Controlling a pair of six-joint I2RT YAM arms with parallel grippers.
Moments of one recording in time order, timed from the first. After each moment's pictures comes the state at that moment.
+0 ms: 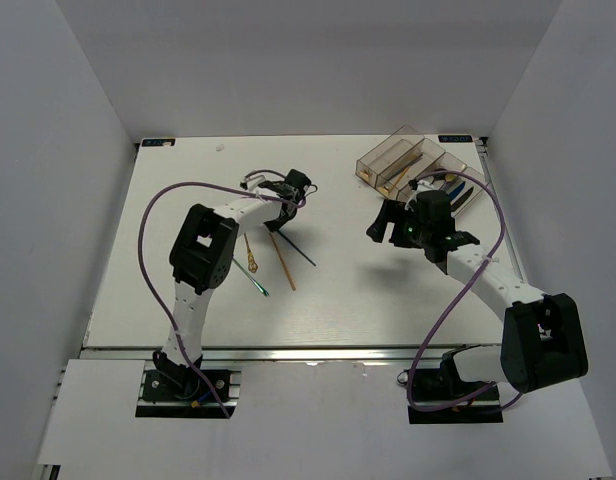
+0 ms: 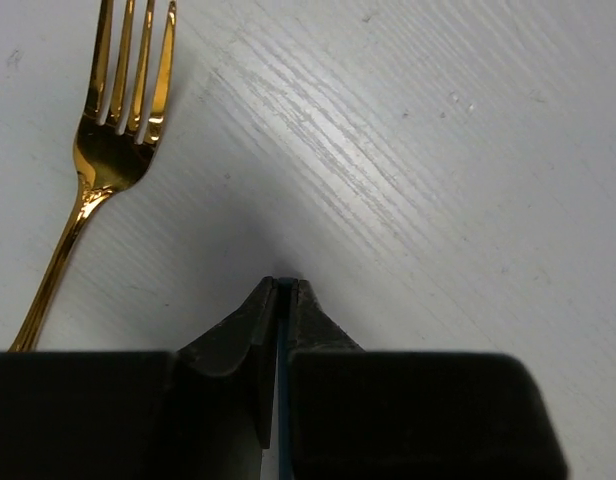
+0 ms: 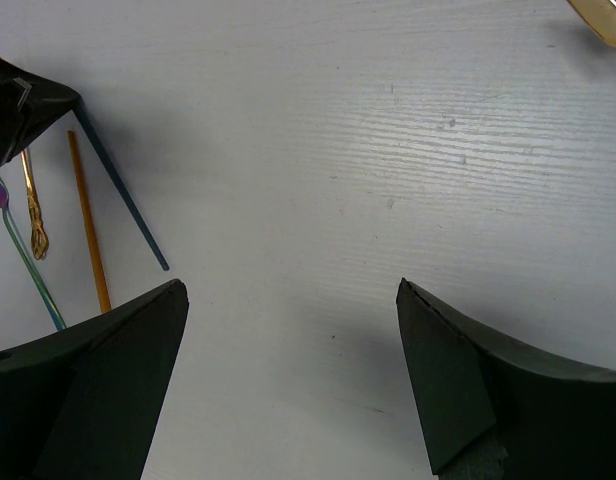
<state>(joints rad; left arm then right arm) -0.55 2.19 1.63 -0.70 -0.66 -1.23 0.31 1.32 0.79 -0.11 -0.19 0.41</state>
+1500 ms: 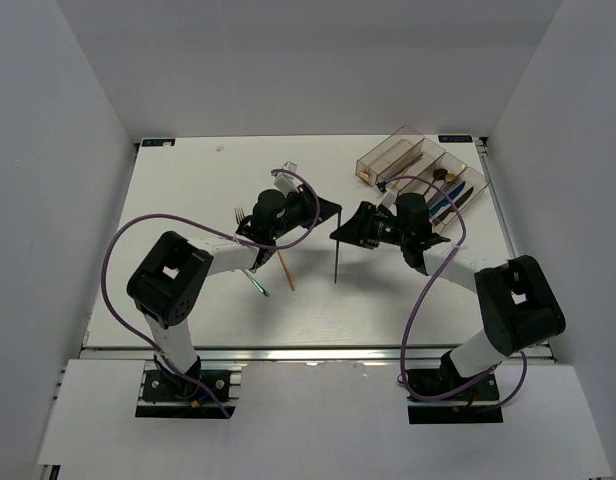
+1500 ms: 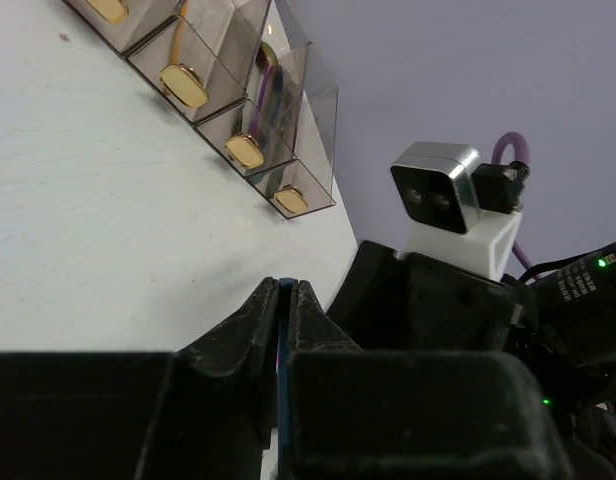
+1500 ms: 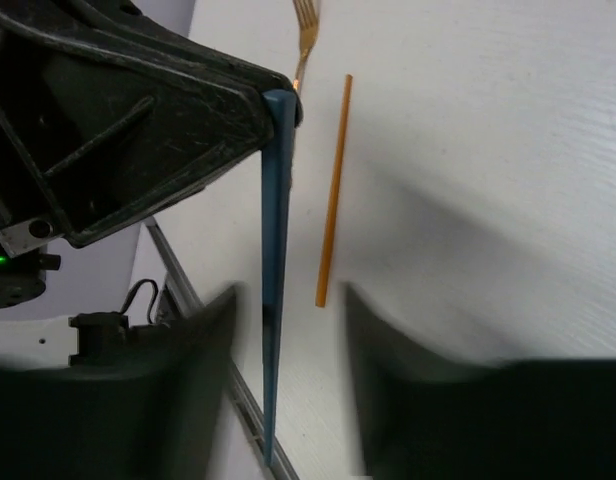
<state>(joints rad) -0.61 1.81 0.95 0.75 0.26 -0.96 0.40 1.53 0.74 0.39 -0.65 0.73</state>
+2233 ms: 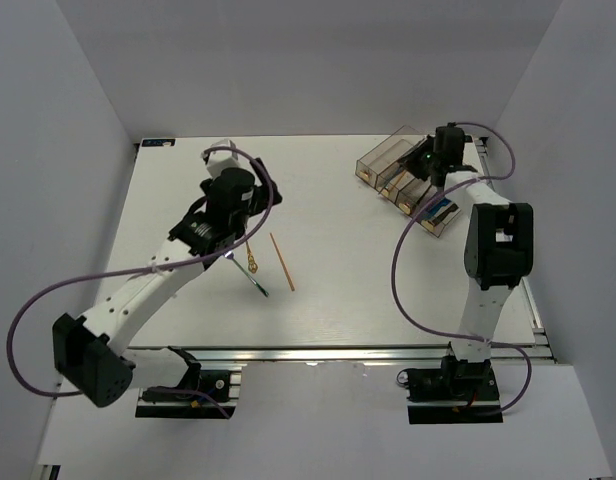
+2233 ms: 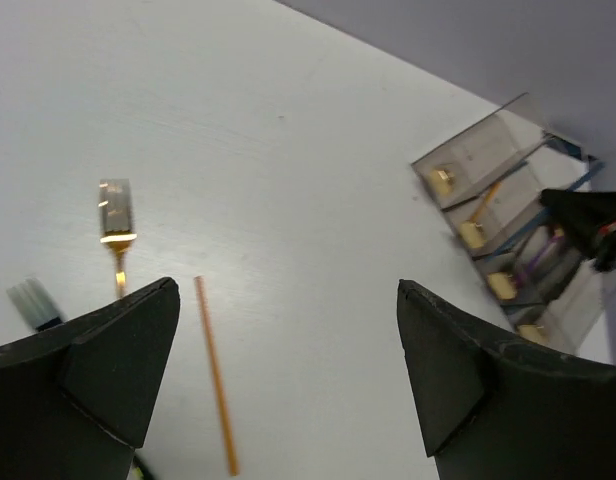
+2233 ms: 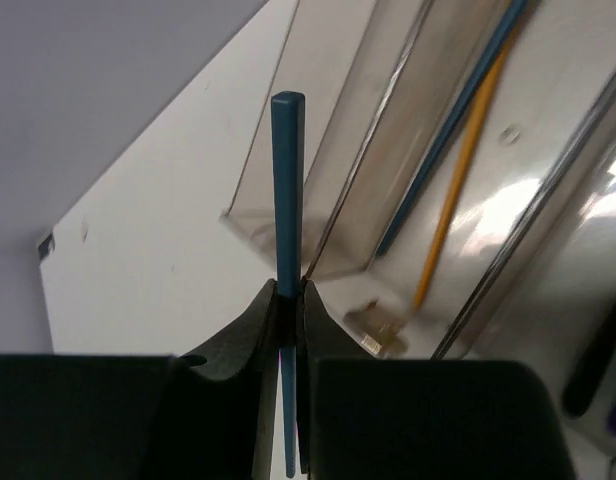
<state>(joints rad) -0.61 1.32 1.20 -0.30 -0.49 -0.67 0.10 1.95 1.40 0.04 -0.19 0.78</state>
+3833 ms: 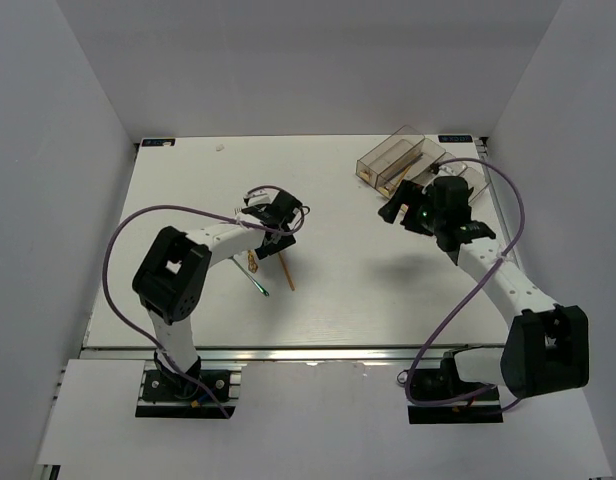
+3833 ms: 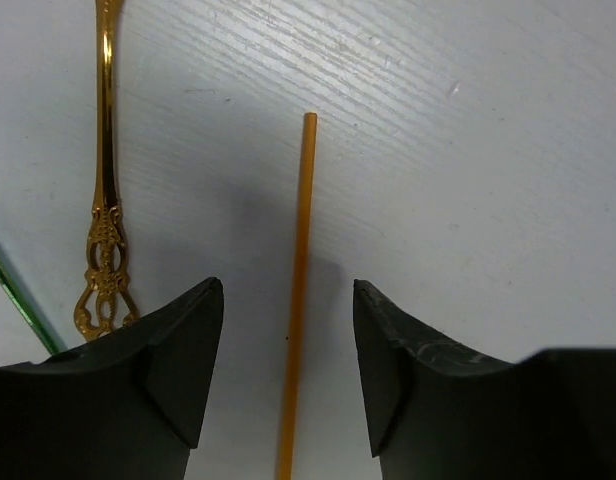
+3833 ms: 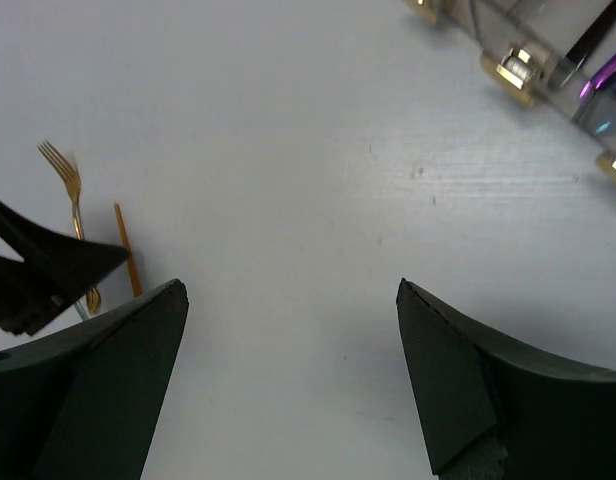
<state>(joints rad) -0.61 1.84 1.21 -0.51 -0.43 -0.97 0.23 1.28 0.94 -0.17 -0.17 0.49</state>
